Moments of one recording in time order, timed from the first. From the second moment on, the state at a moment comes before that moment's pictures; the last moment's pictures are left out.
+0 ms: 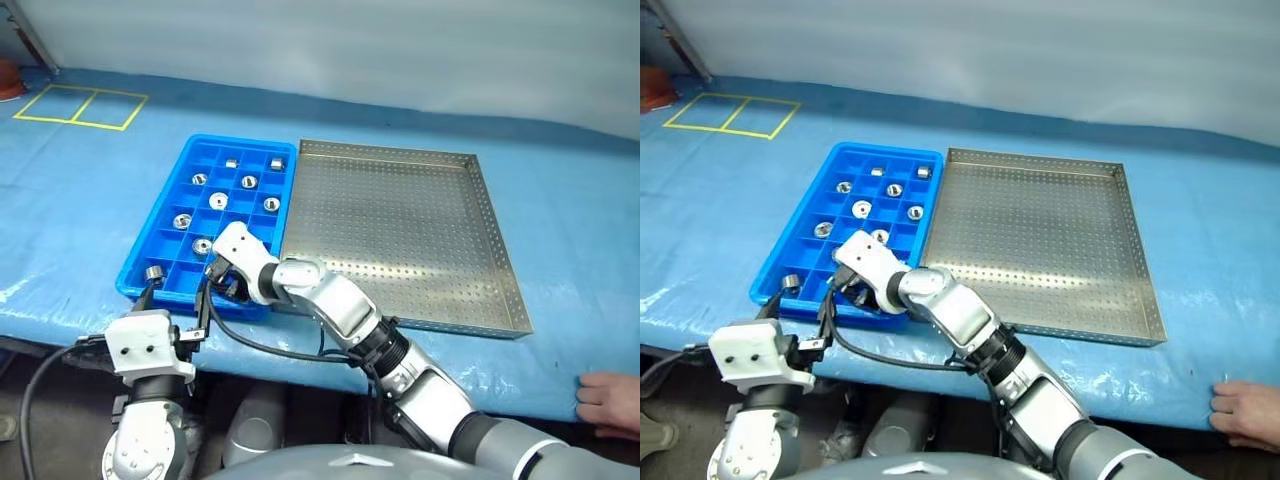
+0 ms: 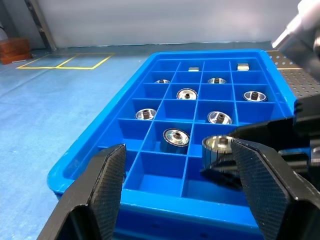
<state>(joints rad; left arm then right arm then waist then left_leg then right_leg) 0.68 0.04 -0.04 -0.87 0.02 0.20 0.03 -0.60 0.14 0.58 0.11 0.10 0.76 0.44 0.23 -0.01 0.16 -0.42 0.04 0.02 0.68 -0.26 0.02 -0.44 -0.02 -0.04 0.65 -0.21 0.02</state>
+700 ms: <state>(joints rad) 0.58 0.11 -0.05 -0.81 -0.06 0.22 -0.11 -0.49 0.02 0.33 -0.29 0.24 1.01 0.45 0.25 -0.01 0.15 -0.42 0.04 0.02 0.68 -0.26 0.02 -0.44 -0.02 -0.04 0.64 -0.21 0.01</state>
